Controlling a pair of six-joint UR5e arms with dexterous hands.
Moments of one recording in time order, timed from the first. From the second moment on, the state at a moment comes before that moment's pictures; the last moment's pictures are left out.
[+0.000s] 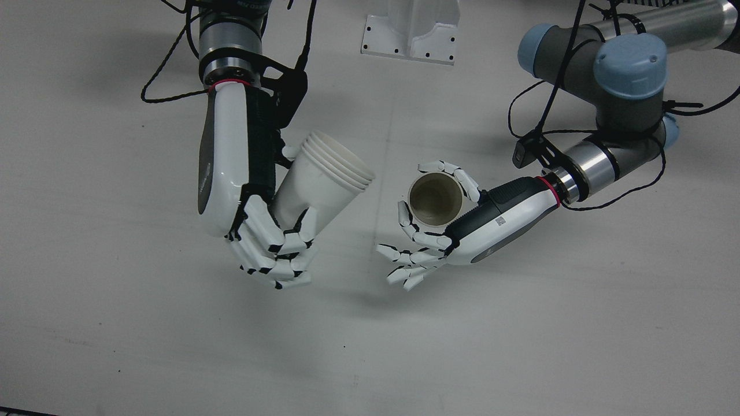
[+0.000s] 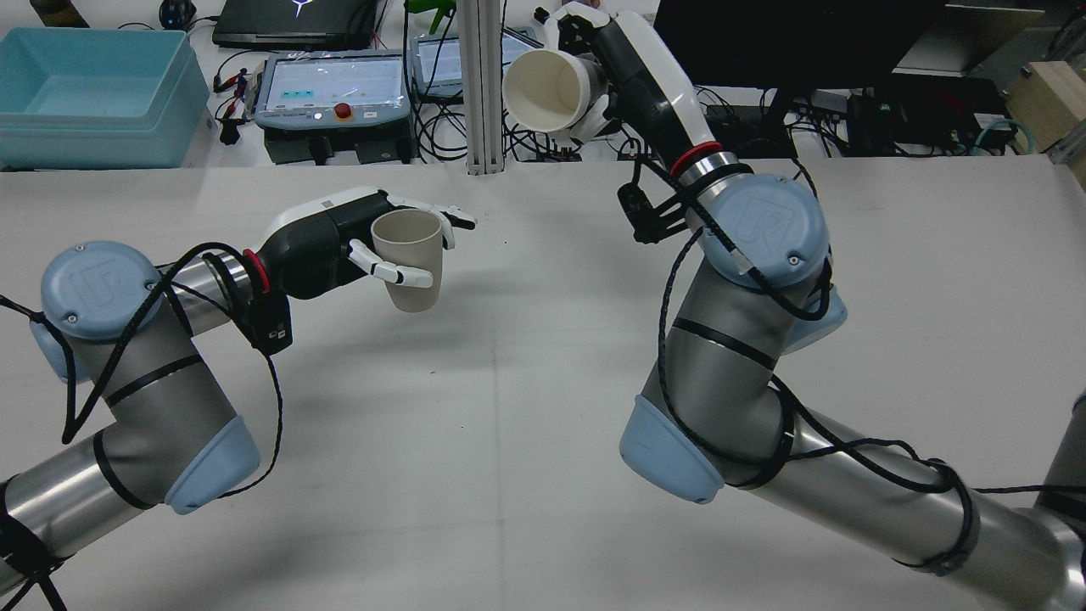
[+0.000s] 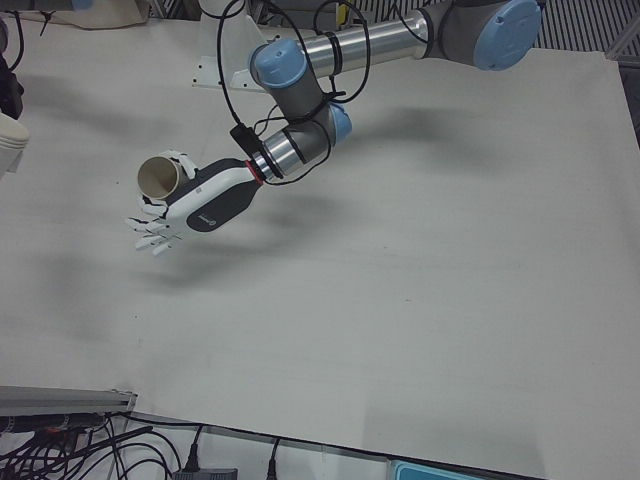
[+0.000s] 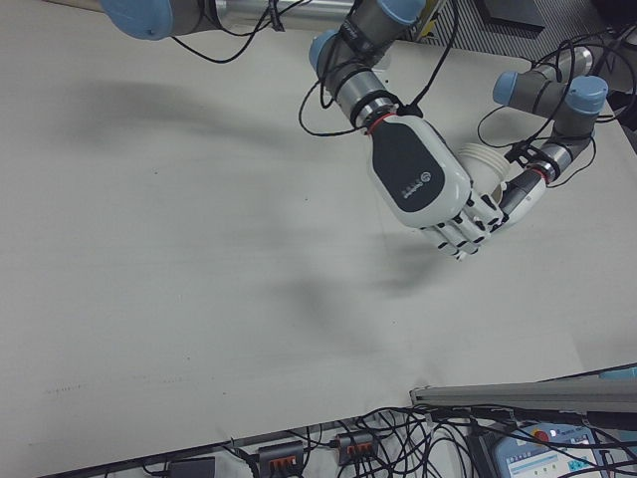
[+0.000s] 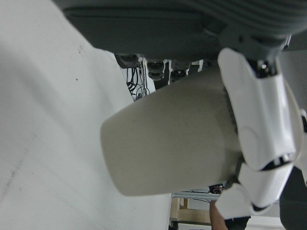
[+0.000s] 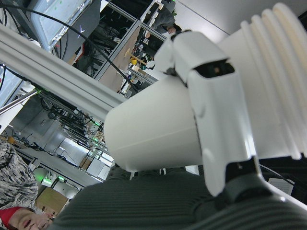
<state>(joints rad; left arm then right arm) -0.76 -2.16 -1.69 0.33 1.62 0.30 0.75 -0.79 1.82 -3.78 -0.92 -0.72</state>
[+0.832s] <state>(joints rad) -1.09 -1.53 -1.62 -0.26 1.62 0.19 1.15 -1.35 1.73 -3.40 -1.25 -0.18</state>
